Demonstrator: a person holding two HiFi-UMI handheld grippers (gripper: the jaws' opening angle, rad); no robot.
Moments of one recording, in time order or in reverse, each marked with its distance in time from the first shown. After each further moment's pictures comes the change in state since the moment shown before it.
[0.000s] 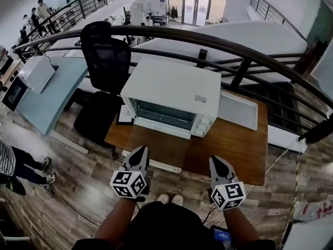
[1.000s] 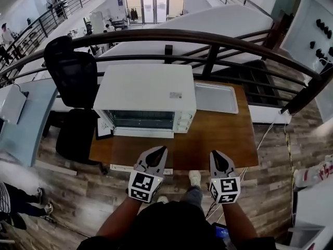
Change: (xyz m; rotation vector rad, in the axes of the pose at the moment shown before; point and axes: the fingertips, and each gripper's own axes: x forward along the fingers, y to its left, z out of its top) left arm 0.060 -0.117 -0.023 0.407 0.113 -0.433; right arm -0.024 -0.049 -0.022 -0.094 0.062 -0.365
